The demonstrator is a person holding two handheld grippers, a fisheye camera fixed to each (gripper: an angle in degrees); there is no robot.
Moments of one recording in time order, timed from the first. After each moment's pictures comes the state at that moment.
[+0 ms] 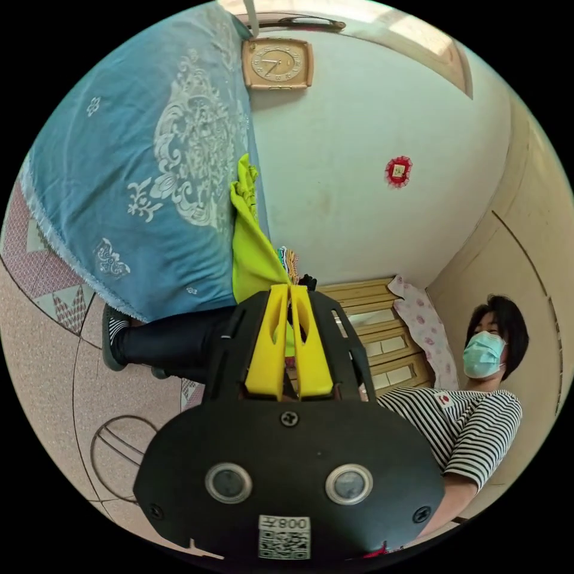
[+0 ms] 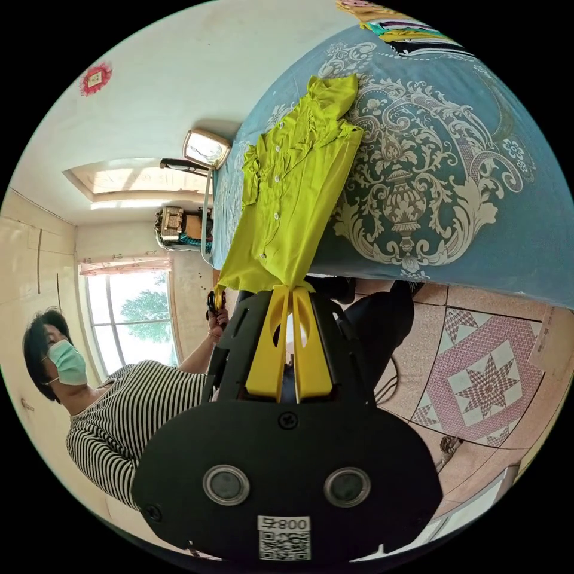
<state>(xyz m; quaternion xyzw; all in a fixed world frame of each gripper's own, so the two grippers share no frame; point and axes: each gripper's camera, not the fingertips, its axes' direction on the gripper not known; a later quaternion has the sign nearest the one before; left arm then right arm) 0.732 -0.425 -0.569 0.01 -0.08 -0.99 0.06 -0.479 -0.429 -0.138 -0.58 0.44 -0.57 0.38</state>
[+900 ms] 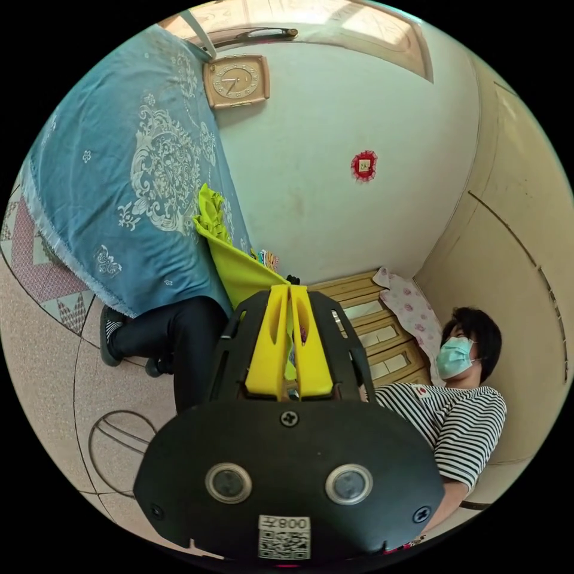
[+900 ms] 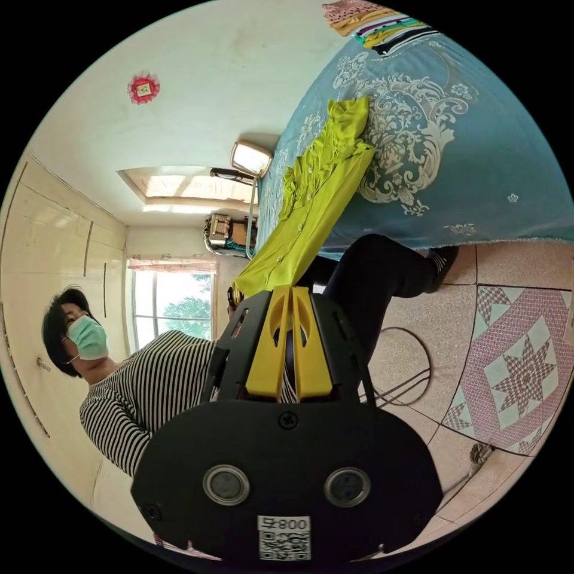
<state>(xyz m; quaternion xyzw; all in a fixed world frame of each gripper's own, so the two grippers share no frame) 0.645 -0.479 -0.667 0.02 -0.10 -0.99 0.12 -0.532 -0.575 -0.301 -0.64 0.34 -0.52 0.44</state>
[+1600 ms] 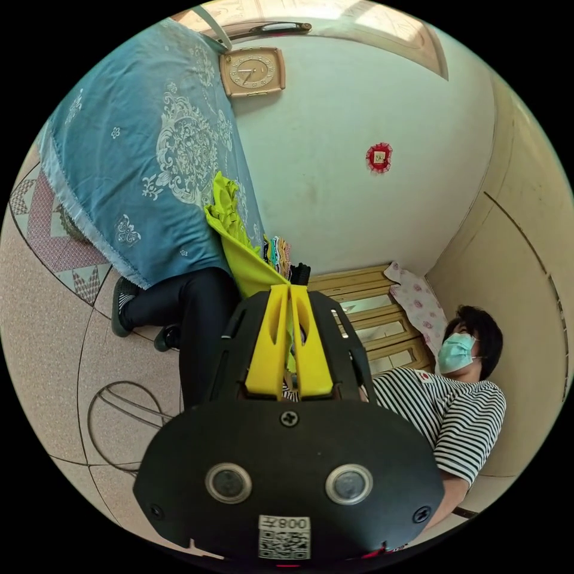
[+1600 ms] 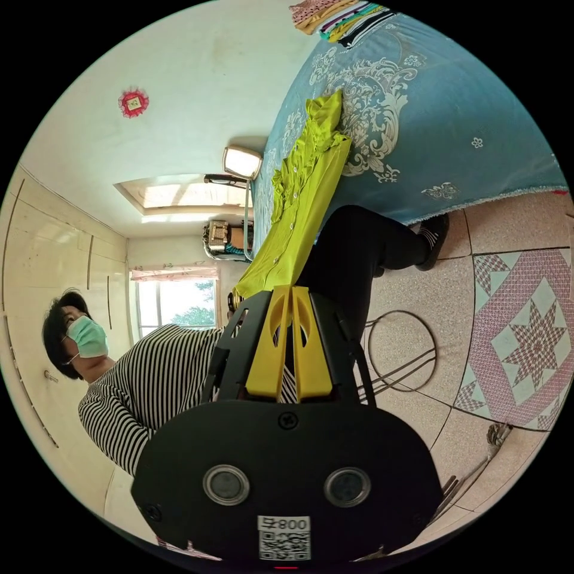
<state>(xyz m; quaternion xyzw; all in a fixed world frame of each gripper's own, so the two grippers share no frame) 0.651 -0.446 -0.679 -0.01 -0.08 -0.99 0.10 -0.485 -0.680 -0.336 -0.64 0.35 -0.50 0.47</state>
